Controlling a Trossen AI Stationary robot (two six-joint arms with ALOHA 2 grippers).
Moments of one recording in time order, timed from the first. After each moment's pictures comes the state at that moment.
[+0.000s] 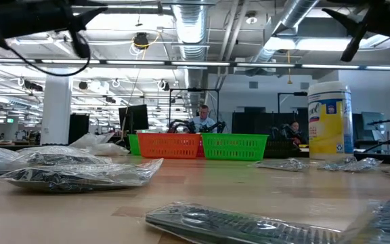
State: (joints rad) left arm 0.11 0.59 0.12 1.01 -0.36 -0.87; right arm -0.18 0.02 0.12 0.40 0.16 0.90
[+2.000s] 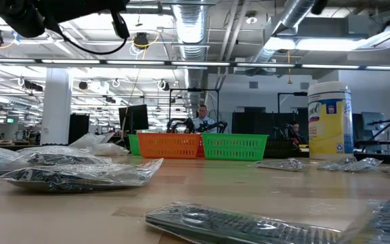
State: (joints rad) left arm 0.24 0.99 0.43 1.12 -0.08 -0.87; right arm -0.14 0.59 0.56 0.47 -0.02 0.85
